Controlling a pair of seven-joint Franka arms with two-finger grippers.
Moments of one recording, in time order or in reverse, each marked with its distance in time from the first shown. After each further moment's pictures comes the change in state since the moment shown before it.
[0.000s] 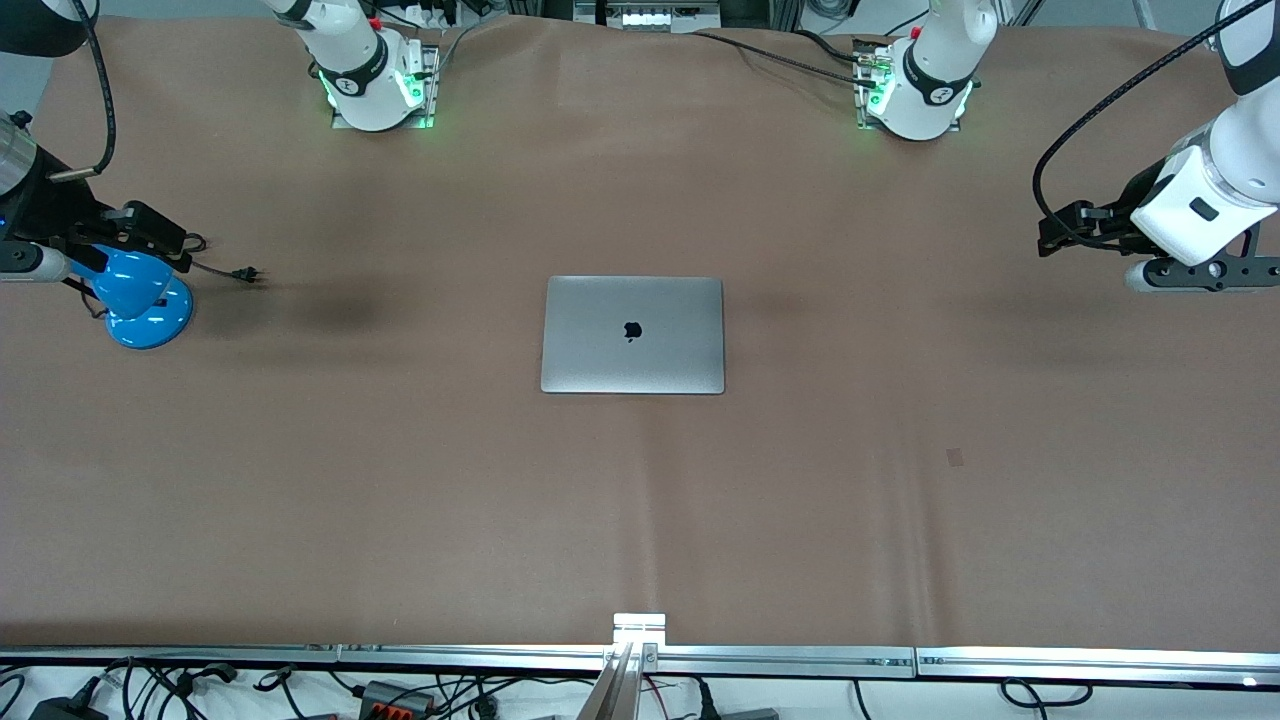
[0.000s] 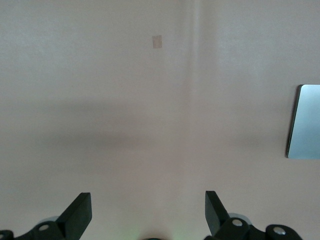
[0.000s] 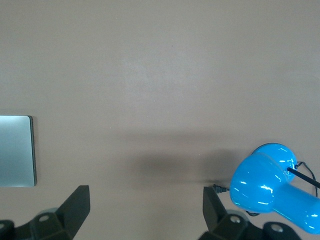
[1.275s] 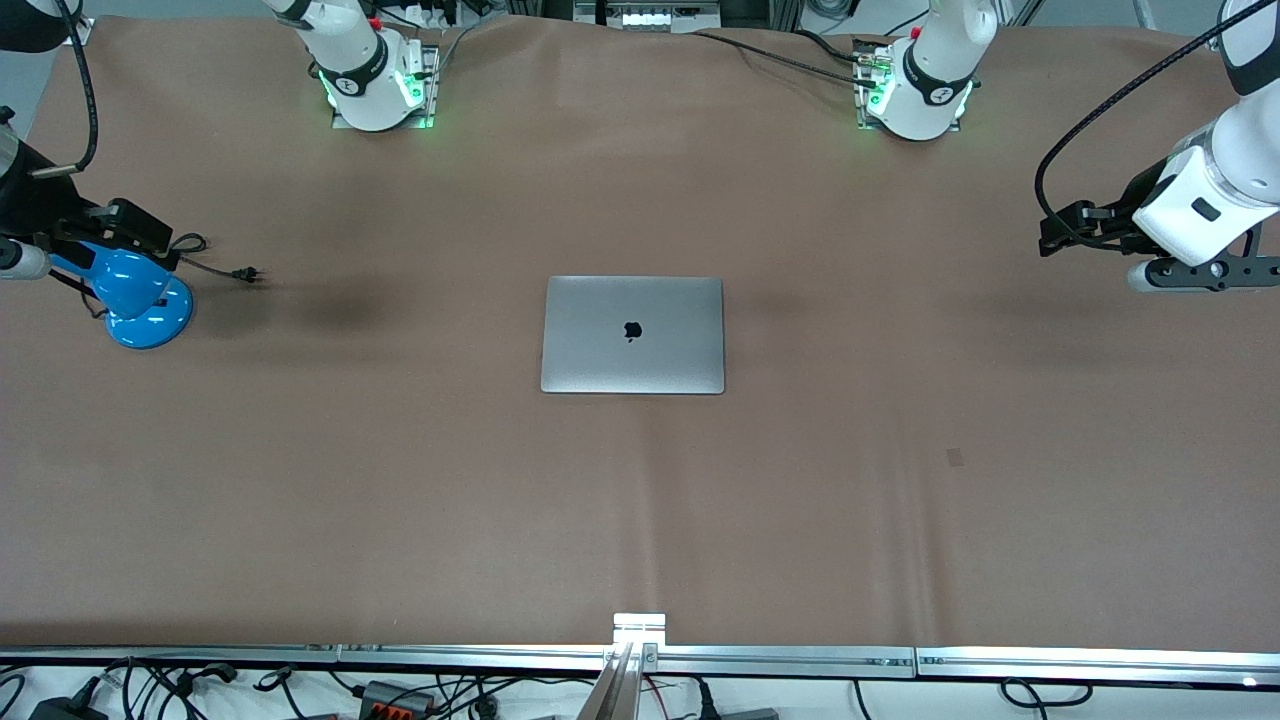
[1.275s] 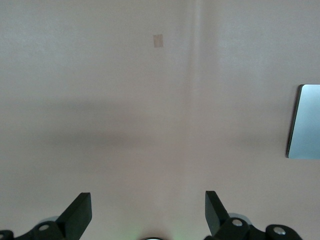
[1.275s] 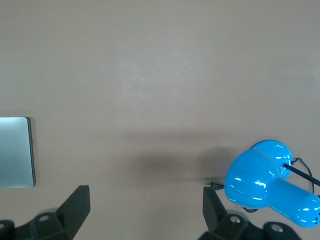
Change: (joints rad) left arm 0.001 0.000 0.002 0.000 0.000 -0.003 -0.001; right arm -0.043 -0.001 0.028 0.011 0.000 -0.022 0.001
